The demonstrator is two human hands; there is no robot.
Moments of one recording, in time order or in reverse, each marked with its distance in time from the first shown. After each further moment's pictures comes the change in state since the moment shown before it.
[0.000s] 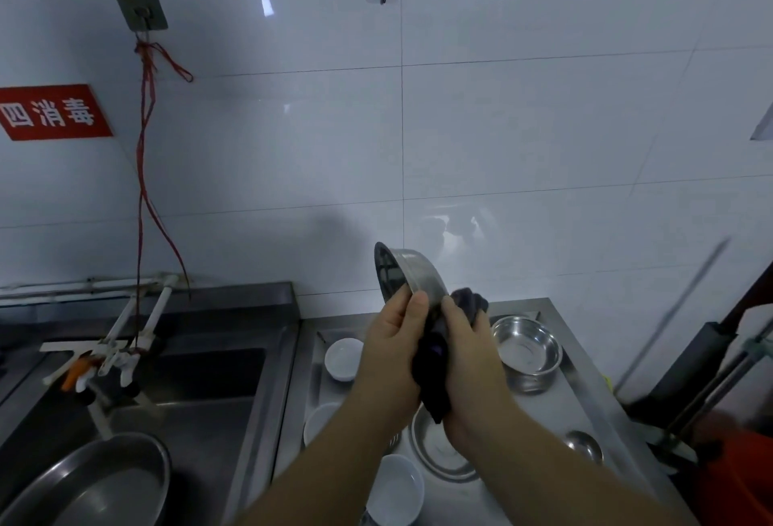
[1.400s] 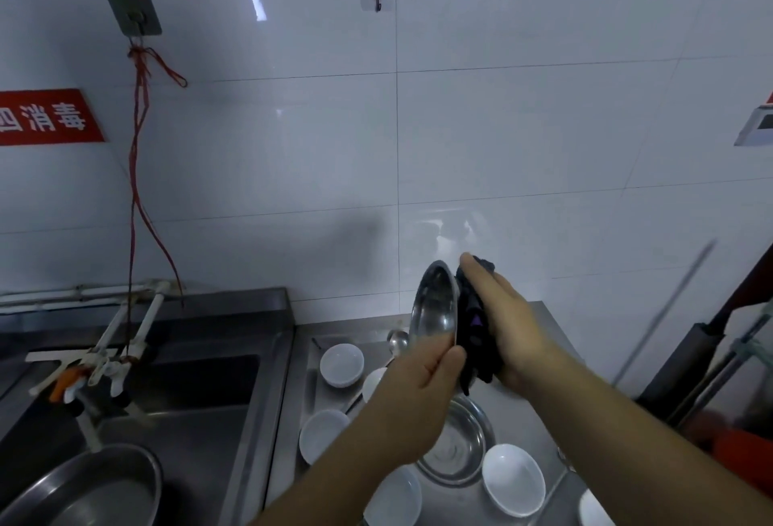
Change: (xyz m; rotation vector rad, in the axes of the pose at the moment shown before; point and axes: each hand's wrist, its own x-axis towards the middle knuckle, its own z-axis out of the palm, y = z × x) left_hand -0.008 -0.028 -0.022 0.727 -0.317 0.173; right_hand 0.042 -0.058 -0.029 -0.251 -0.190 0.048
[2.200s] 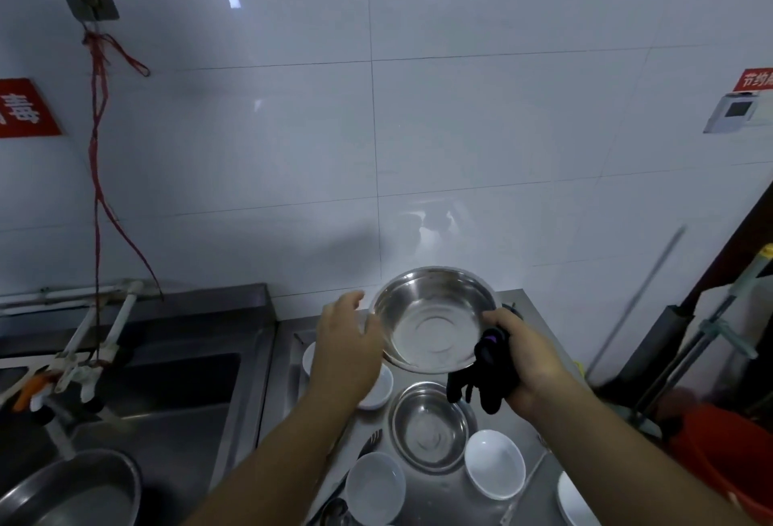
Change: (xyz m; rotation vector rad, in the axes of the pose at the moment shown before) left_hand 0.040 -0.043 -0.029 0.284 0.420 -0.222; right_hand 0.010 0.052 -0.075 0.179 0.178 0.178
